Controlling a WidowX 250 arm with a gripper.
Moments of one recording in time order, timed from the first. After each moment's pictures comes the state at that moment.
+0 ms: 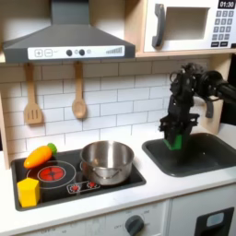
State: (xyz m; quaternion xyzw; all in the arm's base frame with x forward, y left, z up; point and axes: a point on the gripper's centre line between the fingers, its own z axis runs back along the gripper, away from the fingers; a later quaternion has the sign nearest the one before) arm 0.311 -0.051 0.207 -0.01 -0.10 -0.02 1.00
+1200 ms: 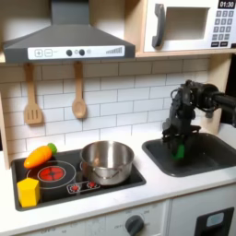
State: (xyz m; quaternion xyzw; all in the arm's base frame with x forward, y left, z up) arm 0.335 -0.080 0.163 -0.04 -0.11 -0.05 0.99
